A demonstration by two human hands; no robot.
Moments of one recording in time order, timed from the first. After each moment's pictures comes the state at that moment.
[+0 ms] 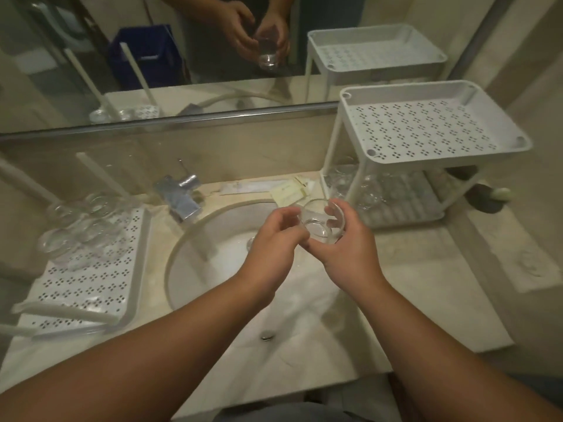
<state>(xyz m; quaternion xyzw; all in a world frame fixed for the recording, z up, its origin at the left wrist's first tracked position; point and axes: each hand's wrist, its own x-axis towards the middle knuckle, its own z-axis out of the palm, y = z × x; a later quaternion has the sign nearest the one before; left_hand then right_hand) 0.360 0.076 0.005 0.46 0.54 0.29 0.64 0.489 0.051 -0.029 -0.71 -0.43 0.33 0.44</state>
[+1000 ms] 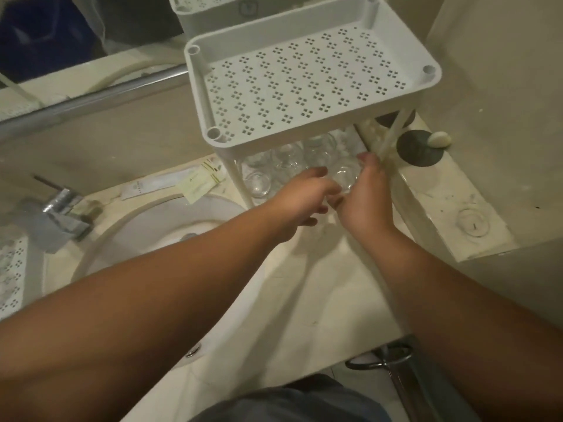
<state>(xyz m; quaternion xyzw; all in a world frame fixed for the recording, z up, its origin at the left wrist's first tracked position) 0.618 0.130 -0.061 0.55 0.51 0.05 0.66 0.730 0.080 -0.110 -0.84 -0.38 0.18 0.35</state>
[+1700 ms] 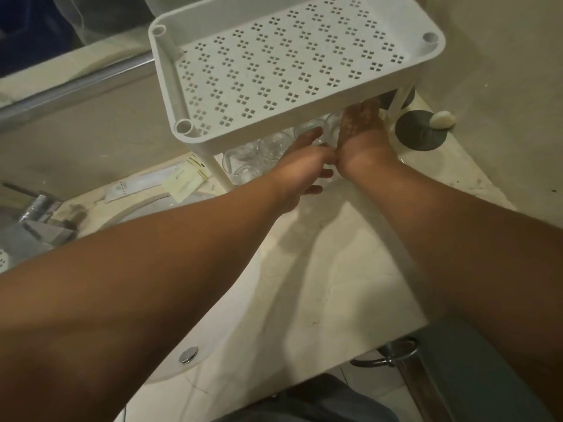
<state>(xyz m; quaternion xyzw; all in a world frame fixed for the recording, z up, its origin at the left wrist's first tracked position) 0.651 0.160 -0.074 0.54 0.50 0.10 0.67 0.775 0.159 -0.108 -0.84 -0.53 -0.02 -0.10</state>
